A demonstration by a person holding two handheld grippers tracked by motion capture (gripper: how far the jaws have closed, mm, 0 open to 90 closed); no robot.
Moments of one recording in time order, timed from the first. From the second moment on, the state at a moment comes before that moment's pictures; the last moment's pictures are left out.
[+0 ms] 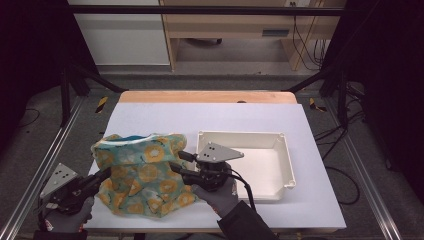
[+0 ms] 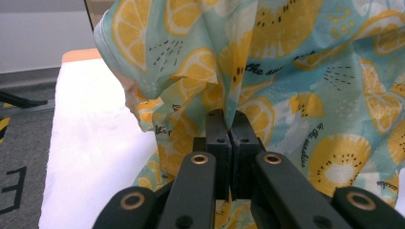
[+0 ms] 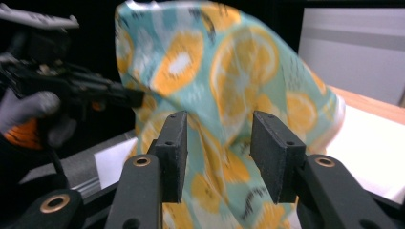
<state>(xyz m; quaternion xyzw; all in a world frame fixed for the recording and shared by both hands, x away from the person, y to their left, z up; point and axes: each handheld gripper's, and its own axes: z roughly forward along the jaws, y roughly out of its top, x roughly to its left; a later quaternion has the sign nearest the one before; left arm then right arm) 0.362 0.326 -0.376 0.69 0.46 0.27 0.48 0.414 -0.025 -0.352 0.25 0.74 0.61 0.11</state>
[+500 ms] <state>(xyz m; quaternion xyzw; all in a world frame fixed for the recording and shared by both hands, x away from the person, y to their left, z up) 0.351 0.333 -0.335 0.66 0.45 0.31 0.52 0.413 -0.018 -0.345 0.25 0.76 0.59 0.11</state>
